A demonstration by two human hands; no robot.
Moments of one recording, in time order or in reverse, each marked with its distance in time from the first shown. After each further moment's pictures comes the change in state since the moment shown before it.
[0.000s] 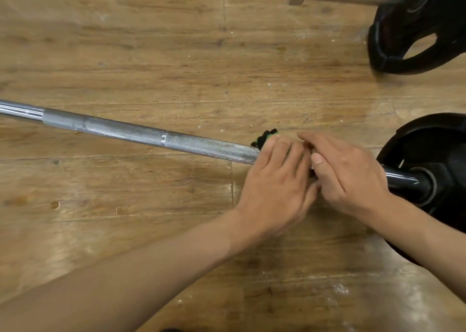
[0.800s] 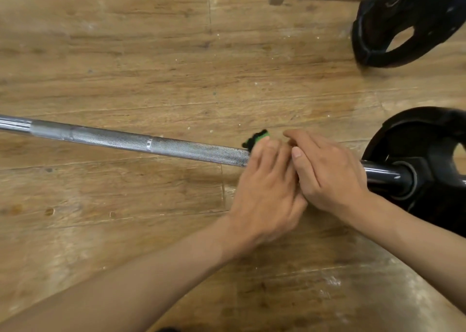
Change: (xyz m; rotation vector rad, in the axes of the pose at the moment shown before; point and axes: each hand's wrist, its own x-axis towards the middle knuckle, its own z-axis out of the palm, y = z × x) left_hand -0.006 0.013 -0.010 -0.026 -0.075 -0.008; right_hand -0.007 -0.012 0.002 -0.070 0.056 0.081
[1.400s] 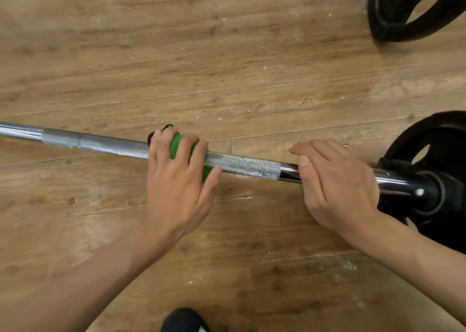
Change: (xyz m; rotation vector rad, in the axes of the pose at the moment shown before) left_hand -0.076 -0.106 -0.036 0.114 -0.048 -0.241; right_hand -0.042 -0.027 0.012 0.043 0.094 0.056
